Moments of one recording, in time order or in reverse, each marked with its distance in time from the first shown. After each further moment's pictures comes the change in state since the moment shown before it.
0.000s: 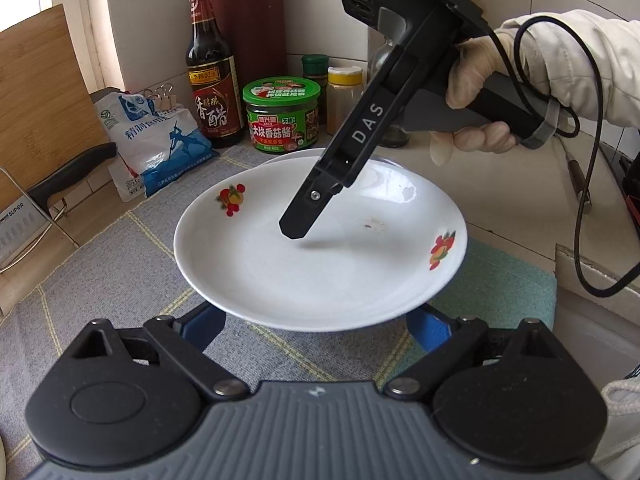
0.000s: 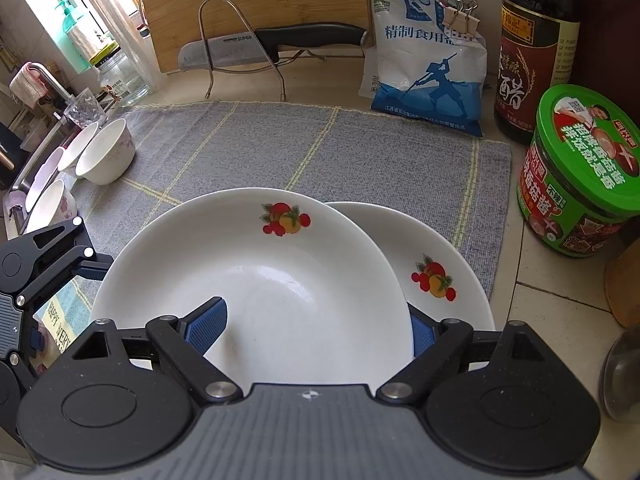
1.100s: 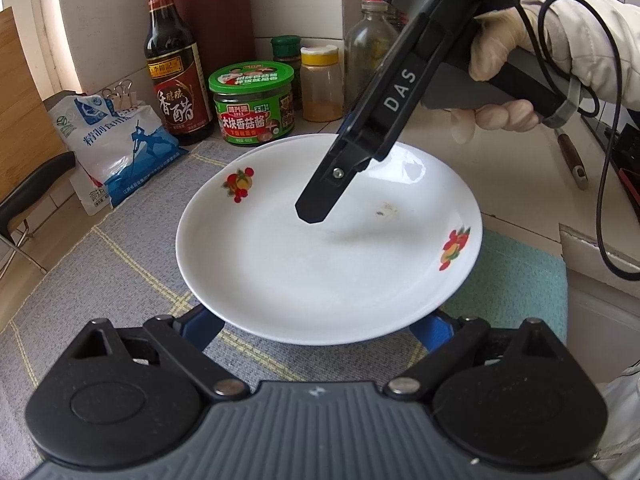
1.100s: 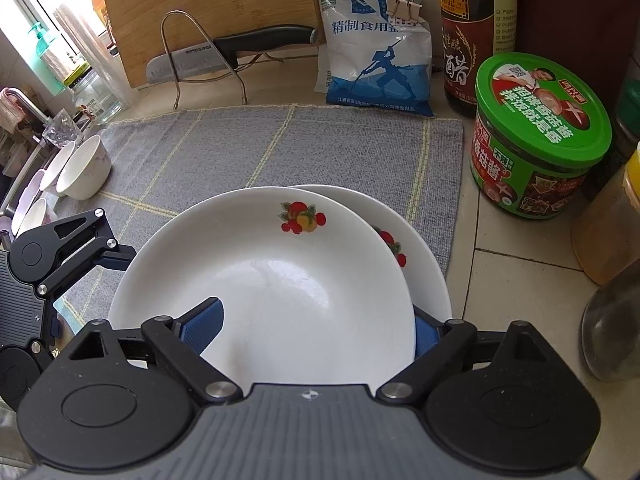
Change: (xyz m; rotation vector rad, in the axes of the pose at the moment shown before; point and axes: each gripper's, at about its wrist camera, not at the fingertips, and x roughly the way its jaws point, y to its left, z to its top) left arm 0.037 0.004 0.008 0.087 0.046 -0.075; right arm -0.016 -0.019 -0.016 0.093 -0.013 -0.033
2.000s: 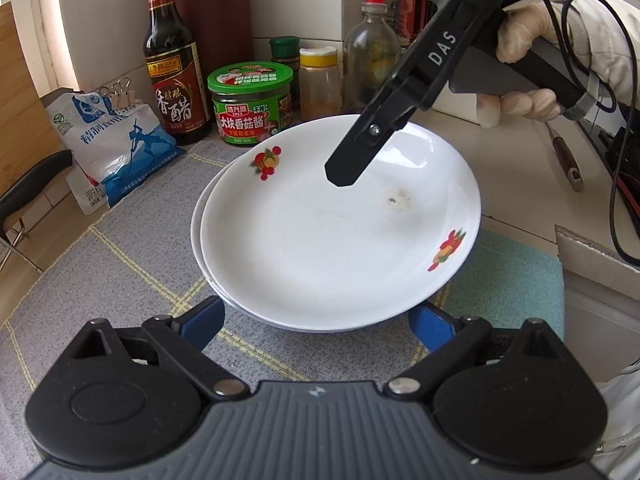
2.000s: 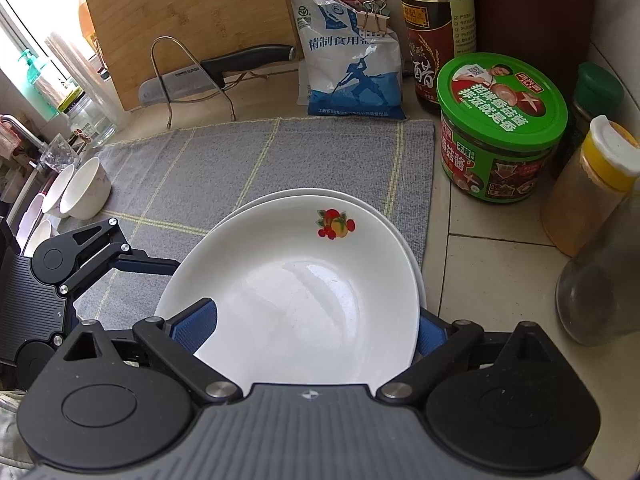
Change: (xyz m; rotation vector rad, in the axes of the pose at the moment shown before) left arm 0.001 0.001 -0.001 -0.003 -0.009 -0.019; right arm -0.026 -0.005 -0.009 0.064 -0.034 -0.013
